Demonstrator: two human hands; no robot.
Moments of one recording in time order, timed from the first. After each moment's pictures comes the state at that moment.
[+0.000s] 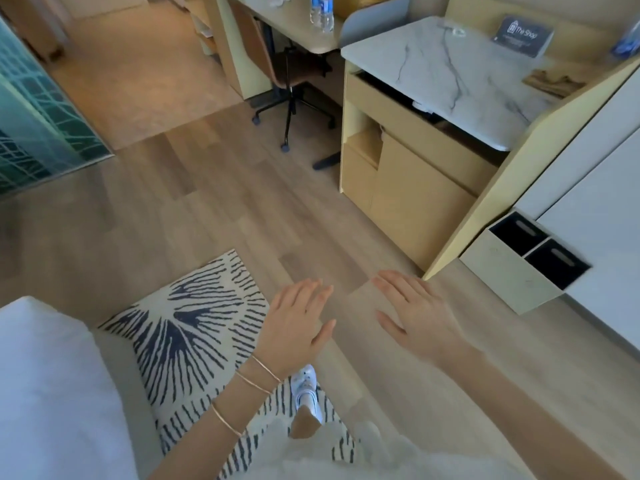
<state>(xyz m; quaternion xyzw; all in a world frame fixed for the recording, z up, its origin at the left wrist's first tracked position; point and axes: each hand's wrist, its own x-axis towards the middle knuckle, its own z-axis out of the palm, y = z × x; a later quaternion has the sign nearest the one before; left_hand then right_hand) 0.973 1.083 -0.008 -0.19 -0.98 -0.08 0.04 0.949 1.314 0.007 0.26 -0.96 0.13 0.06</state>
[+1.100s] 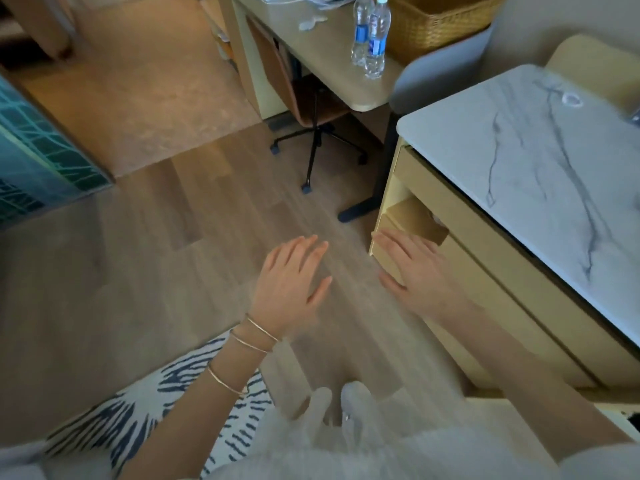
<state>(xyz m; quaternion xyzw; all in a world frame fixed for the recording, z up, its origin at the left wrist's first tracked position) 0.409 0.963 0.024 -0.14 -0.98 -0.09 0.10 0.367 1.188 0.045 0.27 -0.96 0.11 0.03</state>
